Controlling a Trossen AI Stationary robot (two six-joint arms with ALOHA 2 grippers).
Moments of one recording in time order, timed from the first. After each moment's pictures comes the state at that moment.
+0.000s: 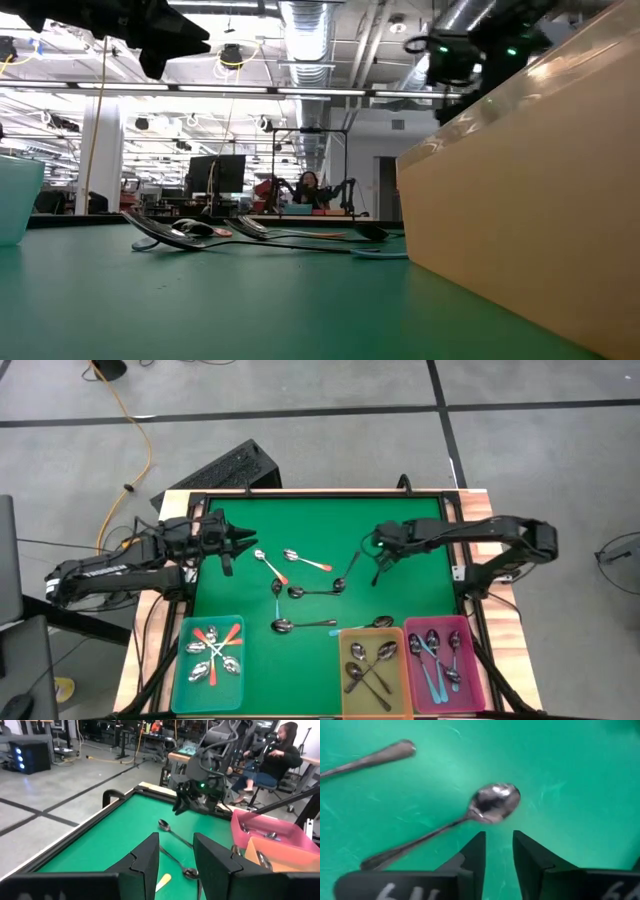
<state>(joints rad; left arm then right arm) 0.30 0.54 0.52 -0.12 0.01 -0.18 -0.26 1.40 0.89 -0.85 0.32 0.63</state>
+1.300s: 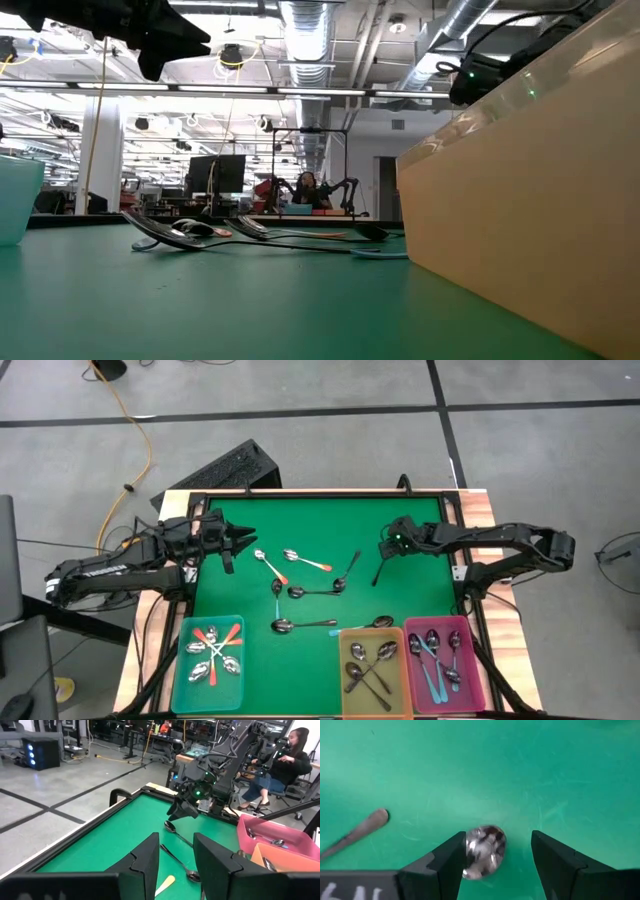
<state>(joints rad) 0.30 0.54 0.52 -0.11 -0.03 -0.21 -0.42 1.26 0.56 -0.34 0.32 0.71</state>
